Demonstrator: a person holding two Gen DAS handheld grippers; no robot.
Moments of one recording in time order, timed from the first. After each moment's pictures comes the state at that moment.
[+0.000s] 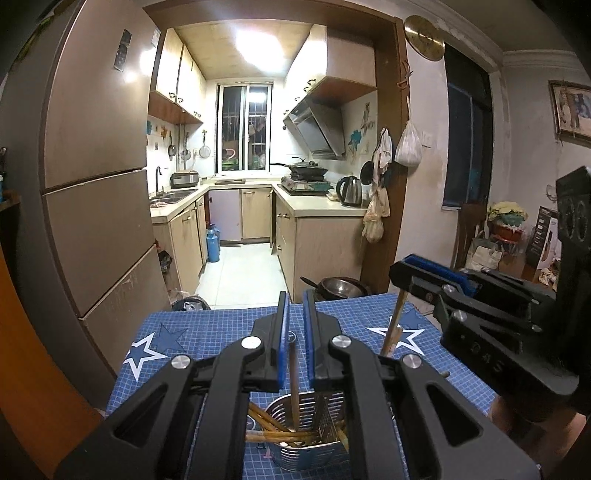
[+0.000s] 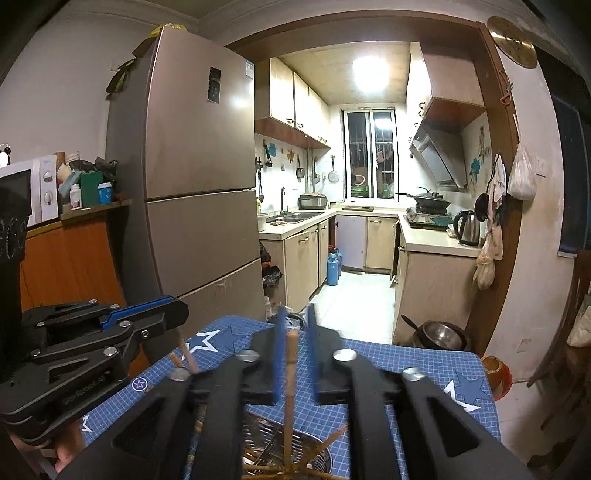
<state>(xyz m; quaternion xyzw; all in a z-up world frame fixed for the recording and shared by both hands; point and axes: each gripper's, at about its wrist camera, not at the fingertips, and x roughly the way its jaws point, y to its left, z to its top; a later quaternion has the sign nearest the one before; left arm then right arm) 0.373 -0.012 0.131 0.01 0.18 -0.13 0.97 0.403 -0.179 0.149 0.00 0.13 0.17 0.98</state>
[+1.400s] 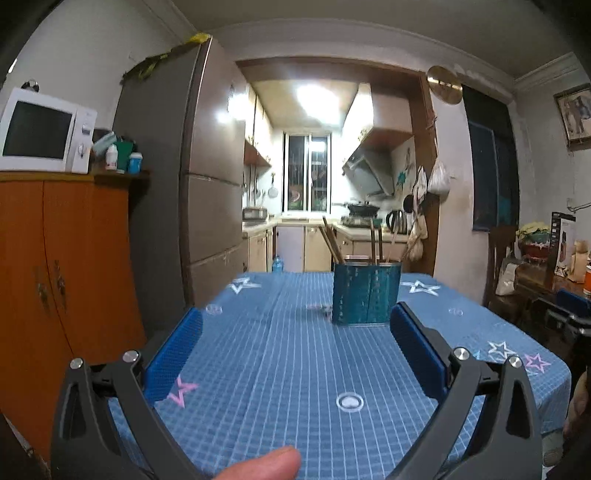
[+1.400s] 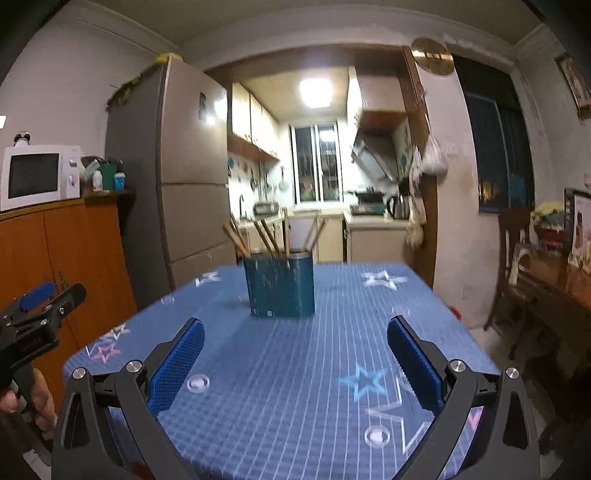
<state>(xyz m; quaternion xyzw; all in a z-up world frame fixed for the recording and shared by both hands) 0.038 0.061 0.011 0.00 0.08 -0.01 1.00 0.028 -0.194 -0.002 0.04 0.11 0.06 0.99</state>
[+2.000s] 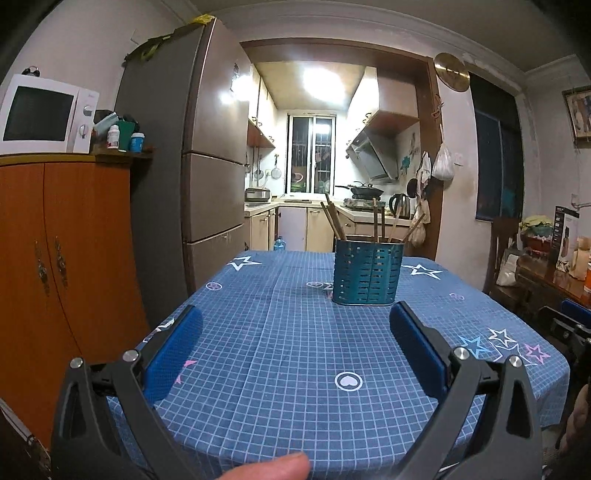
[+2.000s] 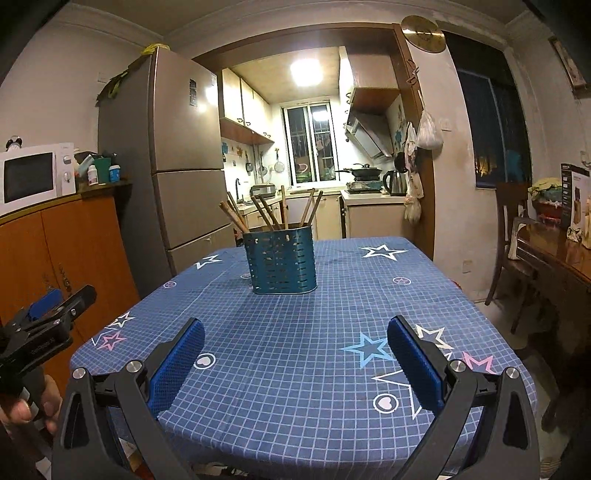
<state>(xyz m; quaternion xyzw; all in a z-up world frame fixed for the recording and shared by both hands) 0.029 0.068 -0.008 -0.01 0.11 0.00 0.99 0.021 -0.191 -0.016 0.06 0.14 0.06 0.99</state>
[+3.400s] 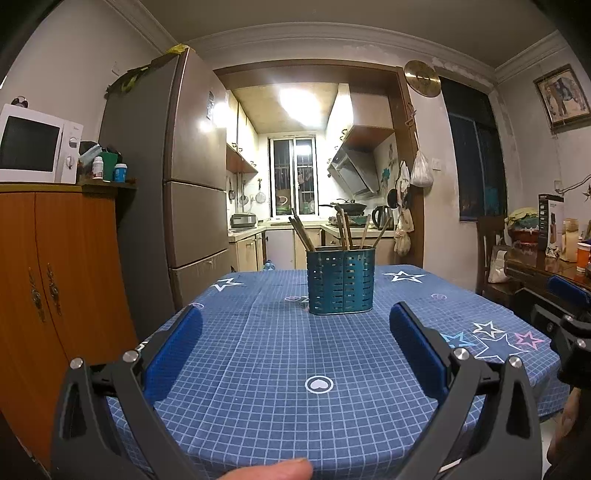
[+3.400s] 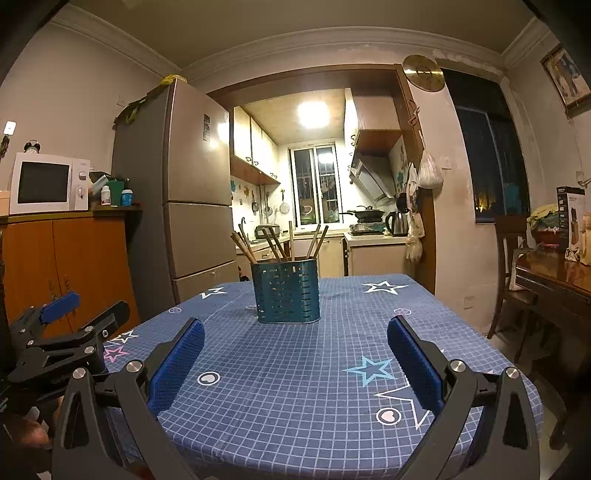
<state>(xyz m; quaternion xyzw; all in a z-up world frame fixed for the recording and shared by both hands) 0.011 0.022 -0.025 0.03 0.06 -0.02 1.00 -0.010 -0.192 -0.032 0.05 0.05 0.06 1.00</state>
